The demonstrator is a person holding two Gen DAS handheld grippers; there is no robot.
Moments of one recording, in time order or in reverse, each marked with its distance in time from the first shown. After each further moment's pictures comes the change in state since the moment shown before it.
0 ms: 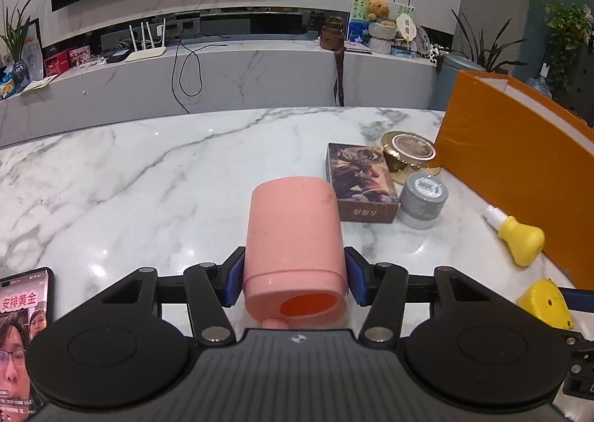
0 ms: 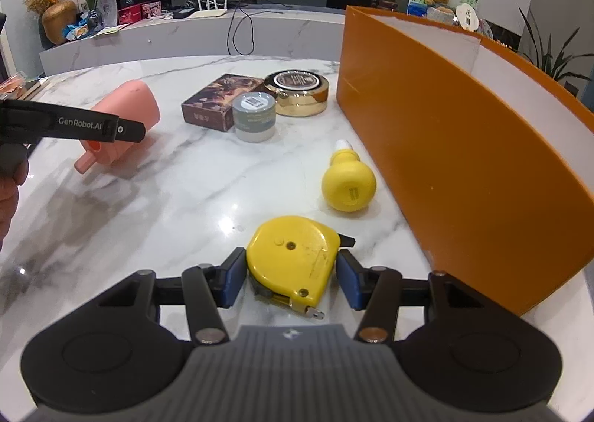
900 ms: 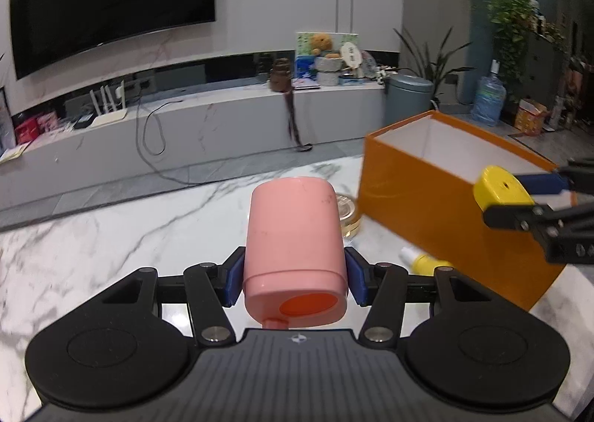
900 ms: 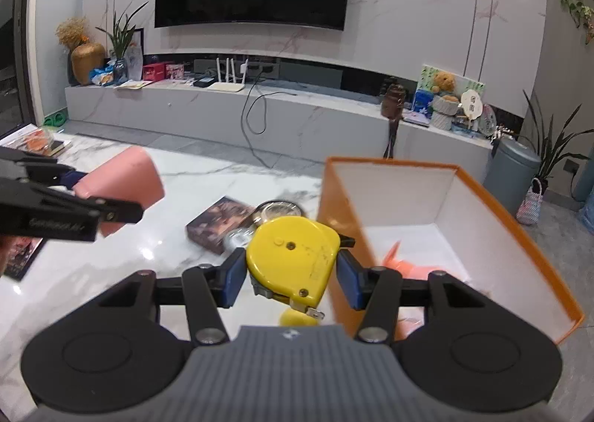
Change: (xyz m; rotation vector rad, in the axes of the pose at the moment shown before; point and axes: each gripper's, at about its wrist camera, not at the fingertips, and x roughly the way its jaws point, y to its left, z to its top) left arm -0.072 -0.055 0.045 0.158 -0.100 -0.086; right arm -0.075 -0.034 0.074 -0.087 -0.234 0.022
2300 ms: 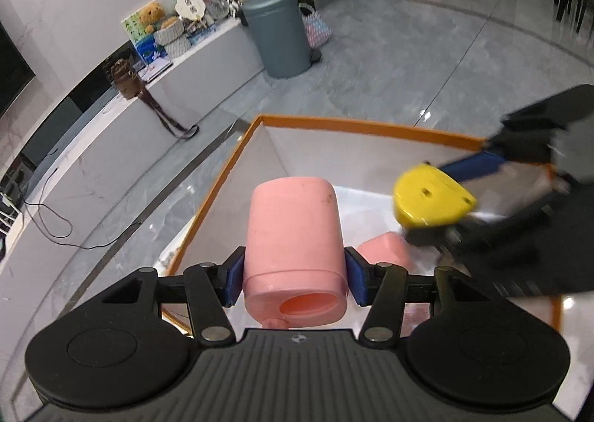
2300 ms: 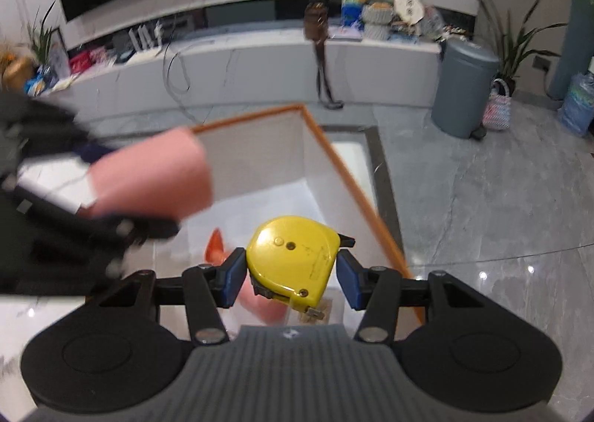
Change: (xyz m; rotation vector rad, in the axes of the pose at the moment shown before) left arm 0.182 -0.198 0.125 0.529 0.293 -0.142; right arm 0.074 -0.207 0.020 0.223 0.259 -0.035
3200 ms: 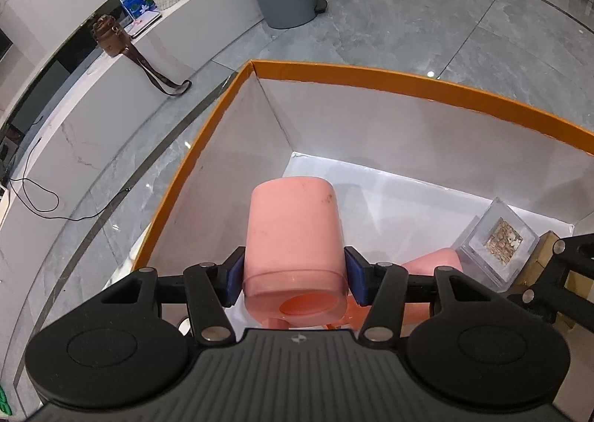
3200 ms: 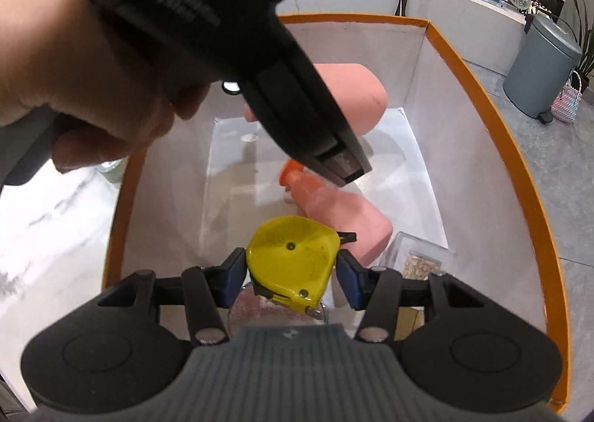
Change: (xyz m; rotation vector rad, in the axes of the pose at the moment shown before) left arm 0.083 0.009 0.018 -0.016 0.152 -0.019; right arm 0.046 0.053 -0.021 -0.188 0.242 0.117
